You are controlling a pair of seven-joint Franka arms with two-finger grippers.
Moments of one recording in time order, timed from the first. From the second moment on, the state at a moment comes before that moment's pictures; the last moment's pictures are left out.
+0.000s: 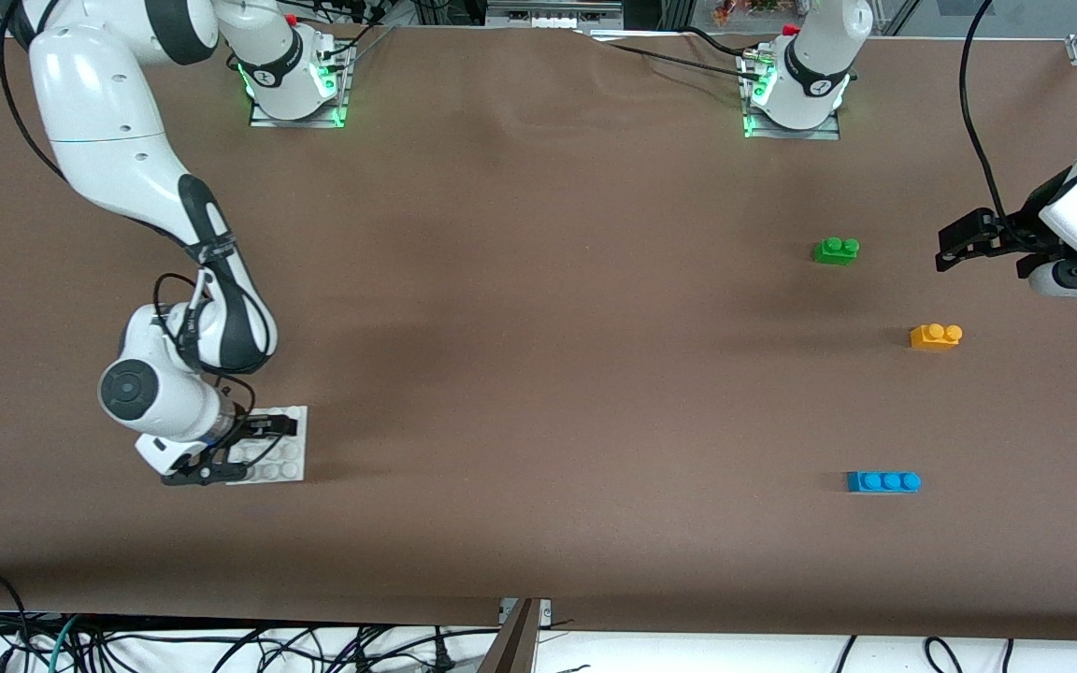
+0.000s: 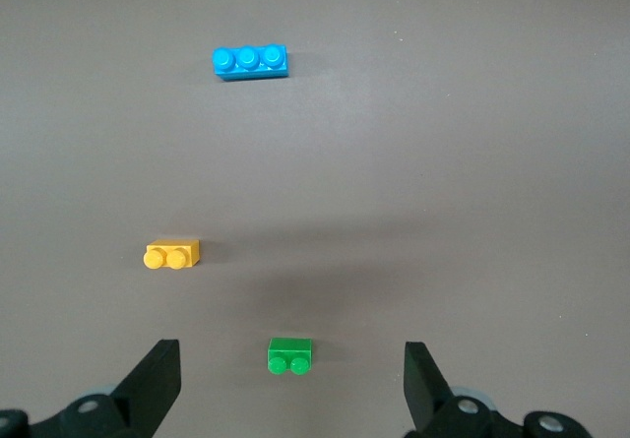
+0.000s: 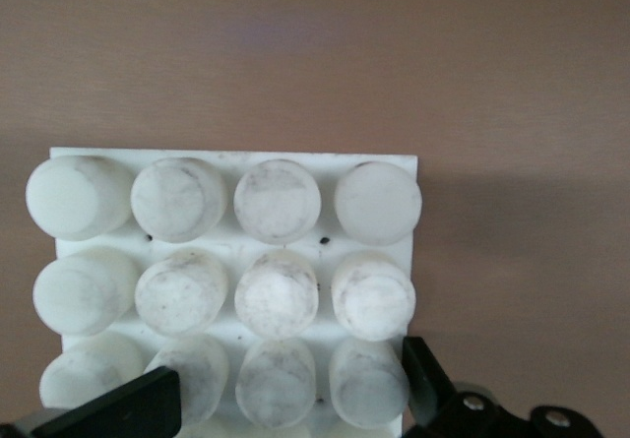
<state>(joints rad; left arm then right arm) 0.09 0.08 -0.11 -1.58 0.00 1.61 0.03 0.14 0.86 -0.05 -1.46 0.00 2.35 0.04</state>
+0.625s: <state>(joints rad) 0.09 0.08 -0.11 -1.58 0.00 1.61 0.03 0.38 0.86 -0.04 -1.46 0.00 2.35 0.26</state>
